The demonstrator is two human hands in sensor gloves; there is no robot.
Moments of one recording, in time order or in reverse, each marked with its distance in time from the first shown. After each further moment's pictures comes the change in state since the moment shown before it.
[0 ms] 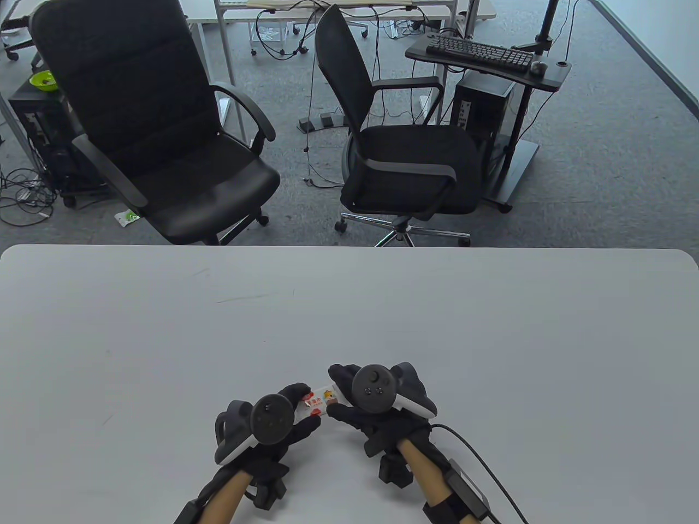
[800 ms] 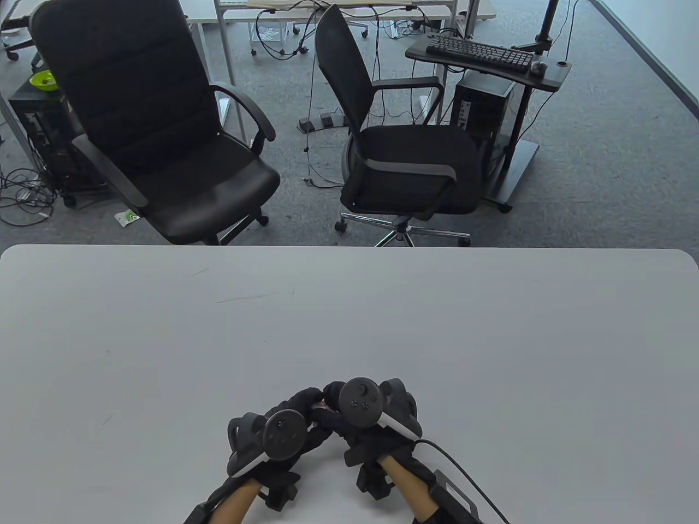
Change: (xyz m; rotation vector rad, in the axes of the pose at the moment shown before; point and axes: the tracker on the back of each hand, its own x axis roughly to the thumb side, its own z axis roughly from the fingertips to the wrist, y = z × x) left_hand 0.021 -0.006 0.007 0.108 -0.098 -0.026; right_hand 0.018 0.015 0.000 -0.082 0.059 0.010
